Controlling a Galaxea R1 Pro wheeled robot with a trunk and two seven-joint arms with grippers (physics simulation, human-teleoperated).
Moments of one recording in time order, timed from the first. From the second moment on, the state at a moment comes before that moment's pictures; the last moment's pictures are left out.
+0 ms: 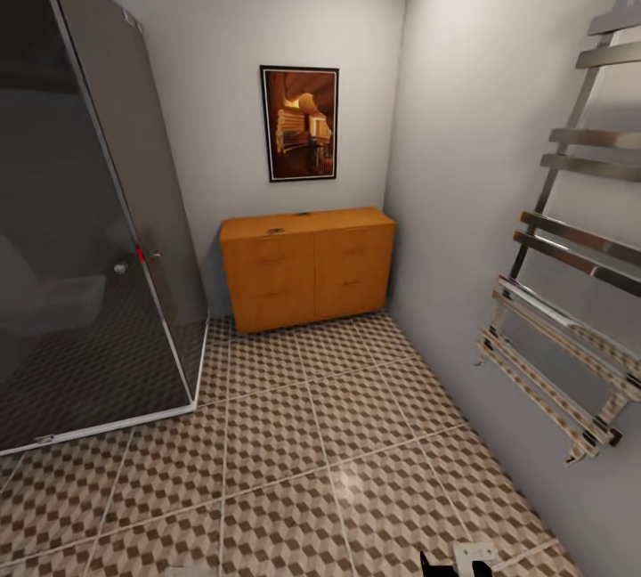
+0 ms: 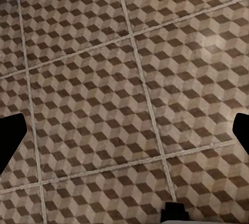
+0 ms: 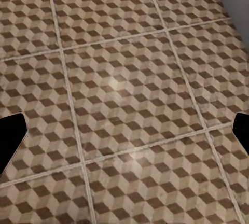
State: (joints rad) left arm -0.42 0.00 -0.60 0.08 0.51 -0.38 0.20; right arm -0.42 -0.03 0.23 -0.02 -0.20 -0.48 -0.03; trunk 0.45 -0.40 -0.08
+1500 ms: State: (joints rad) left arm -0.42 0.00 -0.60 0.08 0.51 -0.39 0.20; right arm -0.42 -0.04 0.23 -0.02 -0.19 -0.48 -0.03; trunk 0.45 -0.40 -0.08
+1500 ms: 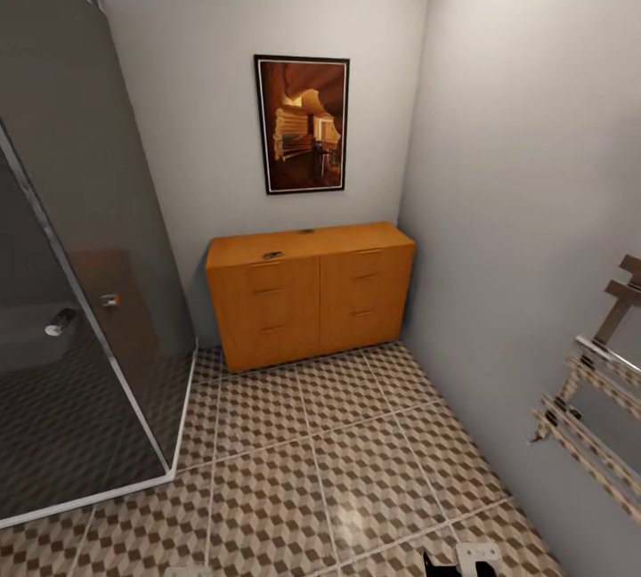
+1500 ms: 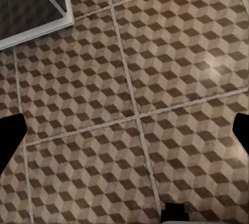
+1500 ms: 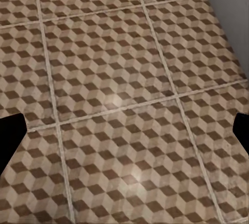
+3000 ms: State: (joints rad) left arm -0.42 0.00 -0.60 0.08 0.51 -0.39 0.20; right arm -0.42 -0.04 0.23 -0.02 -0.19 -0.48 -0.03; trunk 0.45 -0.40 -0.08
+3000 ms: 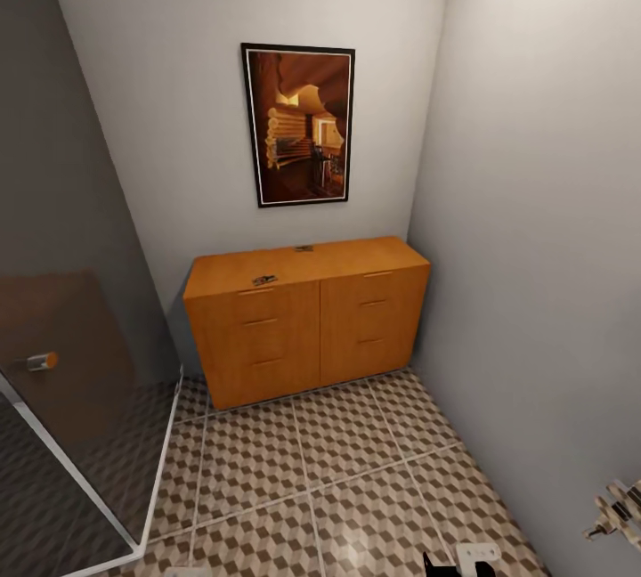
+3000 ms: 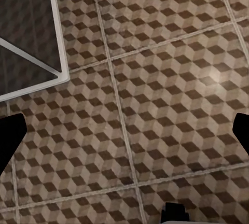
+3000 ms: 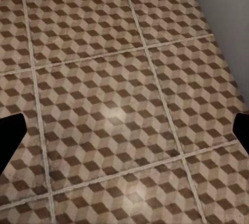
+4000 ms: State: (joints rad) left arm -0.42 0.00 -0.60 0.08 0.51 -0.39 0.20; right arm -0.42 -0.04 0.23 -0.02 -0.19 -0.48 -0.03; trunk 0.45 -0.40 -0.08
